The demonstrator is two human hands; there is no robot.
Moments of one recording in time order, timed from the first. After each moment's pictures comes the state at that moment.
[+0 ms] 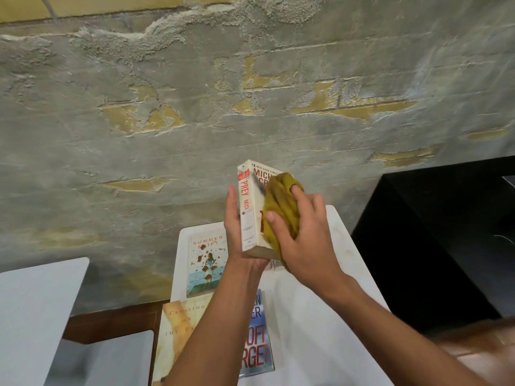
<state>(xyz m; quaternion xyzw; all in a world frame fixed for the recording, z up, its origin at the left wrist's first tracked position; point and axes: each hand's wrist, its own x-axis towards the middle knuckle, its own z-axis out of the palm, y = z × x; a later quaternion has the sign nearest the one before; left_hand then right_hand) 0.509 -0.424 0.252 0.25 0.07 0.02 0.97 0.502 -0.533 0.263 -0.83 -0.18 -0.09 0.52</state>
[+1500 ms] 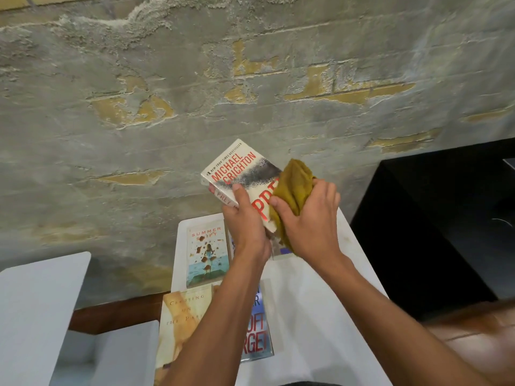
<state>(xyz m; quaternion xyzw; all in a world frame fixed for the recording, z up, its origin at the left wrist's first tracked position) 0.520 -0.444 0.244 0.44 0.34 0.23 0.80 0.522 -0.543 0.250 -0.88 -0.08 -0.14 0.45</state>
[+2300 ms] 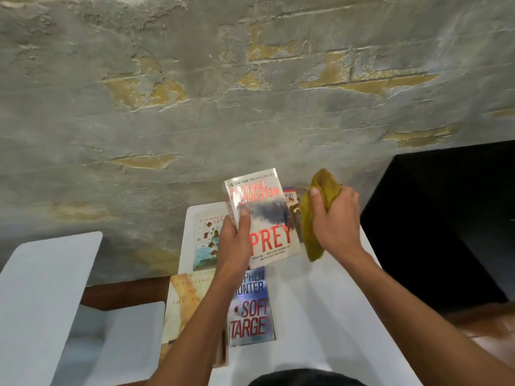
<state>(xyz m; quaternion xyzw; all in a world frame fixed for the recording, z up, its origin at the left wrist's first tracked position) 0.459 -0.411 0.203 0.64 0.29 0.11 0.70 0.540 -0.570 0.224 -0.89 -0.01 -0.09 0.44</state>
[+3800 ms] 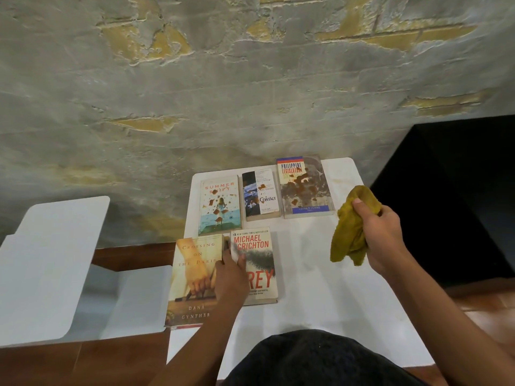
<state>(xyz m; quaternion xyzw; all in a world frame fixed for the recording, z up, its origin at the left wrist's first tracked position) 0.369 -0.401 0.037 0.86 0.42 -0.07 0.29 0.516 -0.630 0.158 -0.74 0.23 0.10 0.63</state>
